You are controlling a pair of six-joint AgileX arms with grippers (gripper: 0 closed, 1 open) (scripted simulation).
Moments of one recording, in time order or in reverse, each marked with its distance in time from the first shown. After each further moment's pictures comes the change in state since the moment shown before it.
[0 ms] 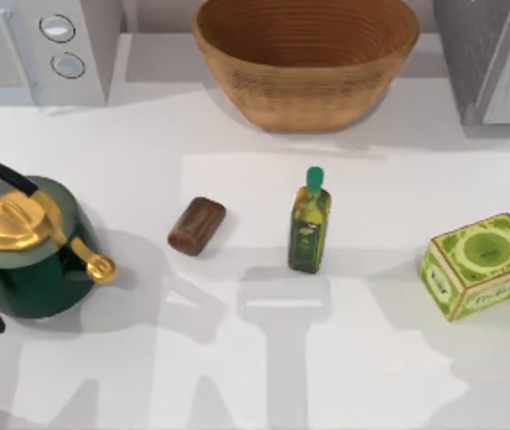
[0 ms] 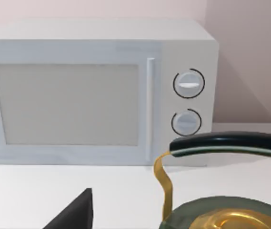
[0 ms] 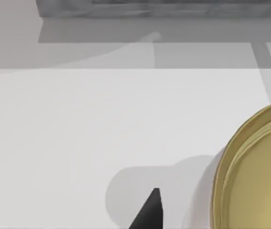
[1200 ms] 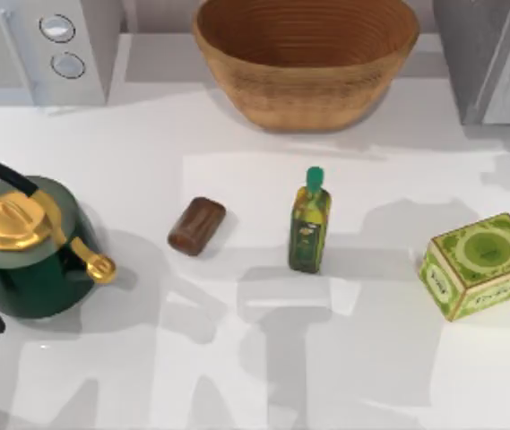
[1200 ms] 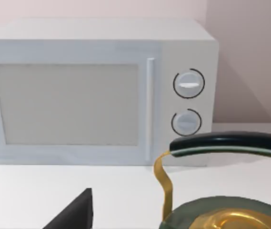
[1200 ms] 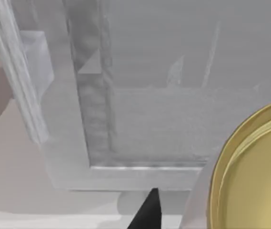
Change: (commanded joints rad) left arm 0.000 0.000 0.000 0.000 0.000 0.000; right arm 0.007 -0.502 0.297 -0.770 0.001 -0.012
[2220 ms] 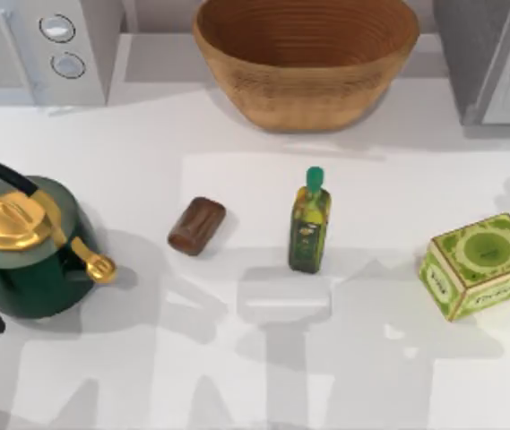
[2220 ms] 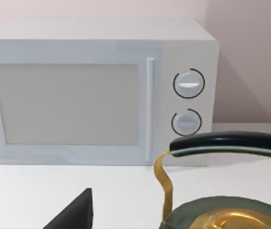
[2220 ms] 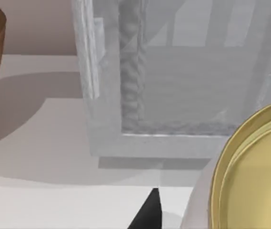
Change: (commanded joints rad) left arm 0.000 0.000 0.000 0.000 0.000 0.000; right arm 0.030 -0.372 -0.220 -0.058 0.003 0.014
